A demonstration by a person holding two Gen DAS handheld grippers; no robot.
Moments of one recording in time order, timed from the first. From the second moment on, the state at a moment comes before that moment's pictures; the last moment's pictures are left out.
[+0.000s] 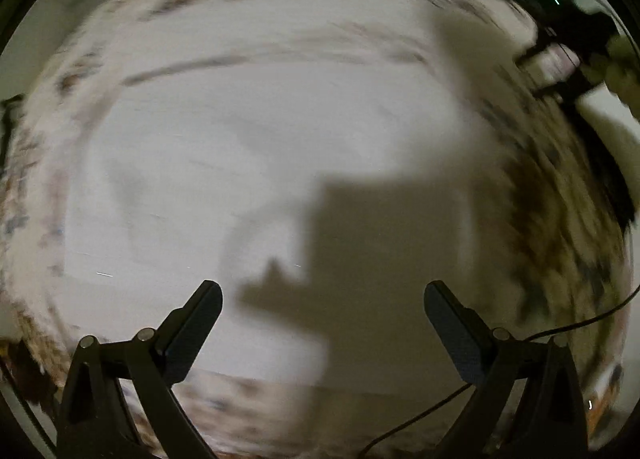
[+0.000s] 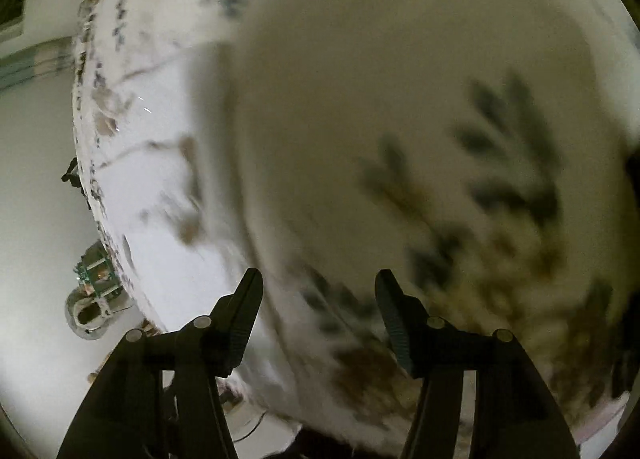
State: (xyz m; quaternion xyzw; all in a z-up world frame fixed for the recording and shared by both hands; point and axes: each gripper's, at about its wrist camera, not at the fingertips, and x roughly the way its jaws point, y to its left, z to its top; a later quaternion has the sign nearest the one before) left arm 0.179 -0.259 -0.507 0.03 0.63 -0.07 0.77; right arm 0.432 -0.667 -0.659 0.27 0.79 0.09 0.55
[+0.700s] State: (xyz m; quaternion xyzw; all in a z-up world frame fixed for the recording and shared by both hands) left arm 0.135 -0.336 -0.559 0.10 0.61 -0.09 0.78; right arm 0.545 -0.578 -0.684 0.33 0.65 0.14 0.67
